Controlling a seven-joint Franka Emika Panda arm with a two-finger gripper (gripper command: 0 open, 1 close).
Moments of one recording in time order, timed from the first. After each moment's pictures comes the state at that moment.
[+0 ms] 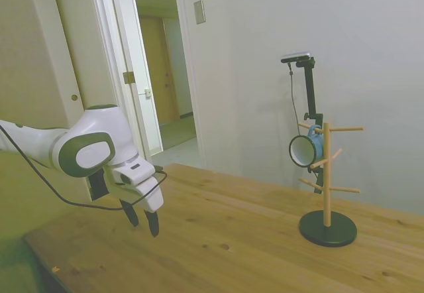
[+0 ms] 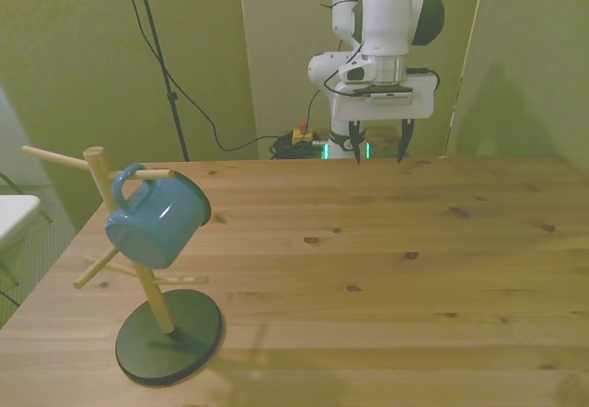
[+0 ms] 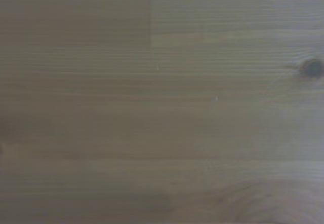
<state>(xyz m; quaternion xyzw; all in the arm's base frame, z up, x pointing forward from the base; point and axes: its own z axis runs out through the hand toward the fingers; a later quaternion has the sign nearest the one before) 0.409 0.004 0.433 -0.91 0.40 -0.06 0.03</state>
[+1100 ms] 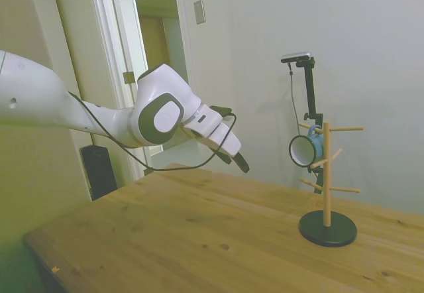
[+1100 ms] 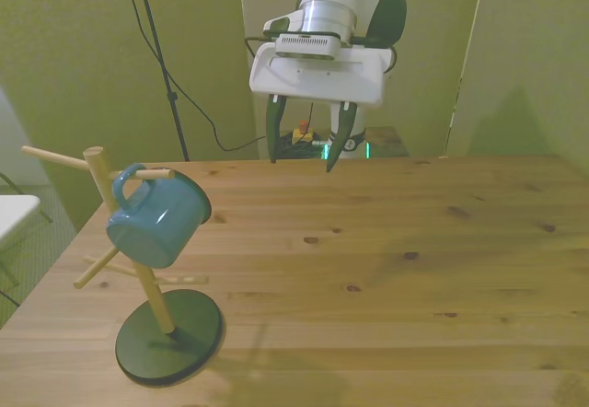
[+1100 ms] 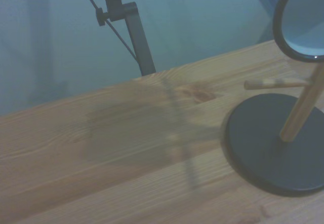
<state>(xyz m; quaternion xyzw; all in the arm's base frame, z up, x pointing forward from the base) 0.560 -0.130 0.533 -0.78 0.54 -0.31 0.06</state>
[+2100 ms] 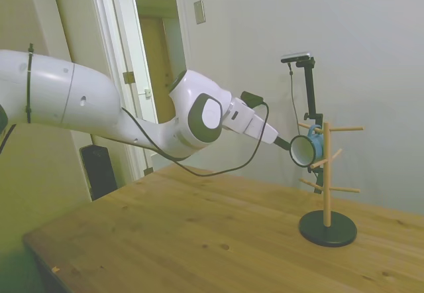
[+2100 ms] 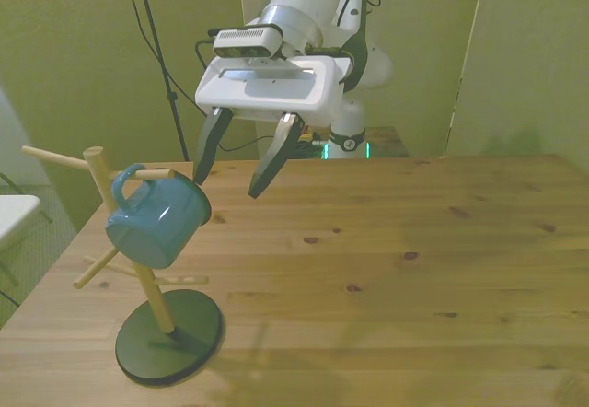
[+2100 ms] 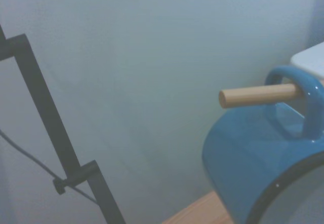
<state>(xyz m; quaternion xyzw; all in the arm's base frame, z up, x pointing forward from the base) 0.641 -0.191 0.542 -0.67 0.58 -0.46 0.10</state>
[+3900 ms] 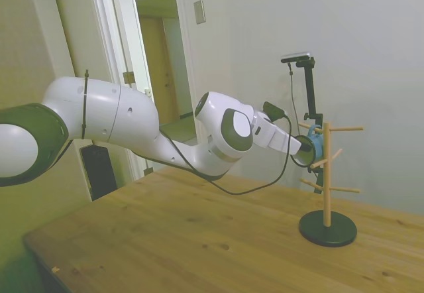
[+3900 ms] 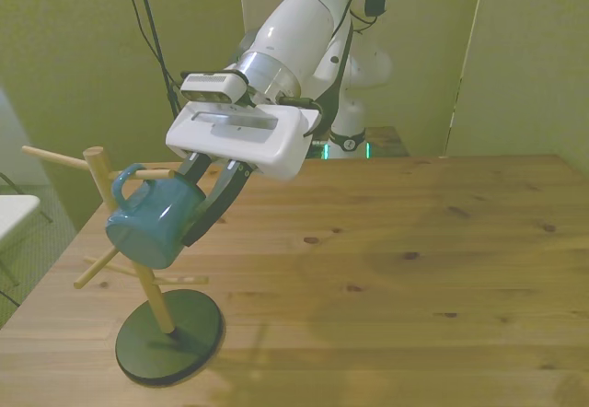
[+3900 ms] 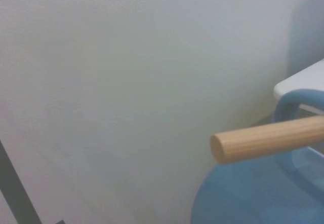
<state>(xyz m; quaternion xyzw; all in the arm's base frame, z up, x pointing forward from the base) 0.688 -0.223 0.507 -0.62 0.60 -0.50 0.10</state>
